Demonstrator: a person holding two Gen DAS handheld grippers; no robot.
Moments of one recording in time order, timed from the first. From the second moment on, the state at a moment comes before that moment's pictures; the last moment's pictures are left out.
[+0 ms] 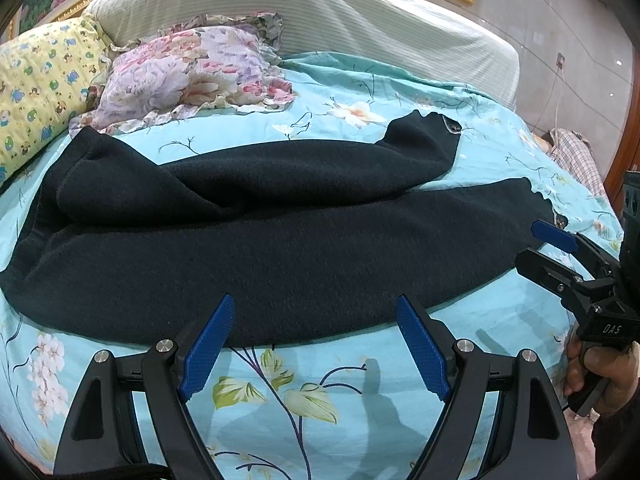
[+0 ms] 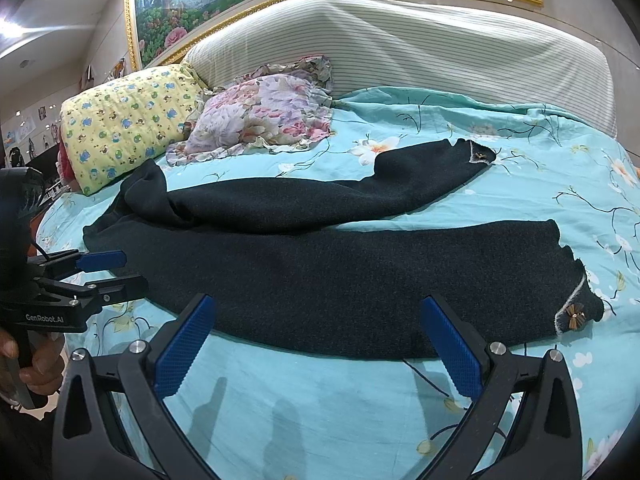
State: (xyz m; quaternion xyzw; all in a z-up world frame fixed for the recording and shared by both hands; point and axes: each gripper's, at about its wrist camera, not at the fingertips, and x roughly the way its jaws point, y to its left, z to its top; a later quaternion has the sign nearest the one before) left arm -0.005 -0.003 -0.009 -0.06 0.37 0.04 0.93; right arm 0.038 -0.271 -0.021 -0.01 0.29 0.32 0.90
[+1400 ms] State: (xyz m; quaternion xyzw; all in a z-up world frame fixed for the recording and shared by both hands) left arm 0.128 -0.051 0.023 0.06 0.40 -0.09 0.91; right arm 0.171 -0.305 0.020 0.11 0.35 0.26 0.89
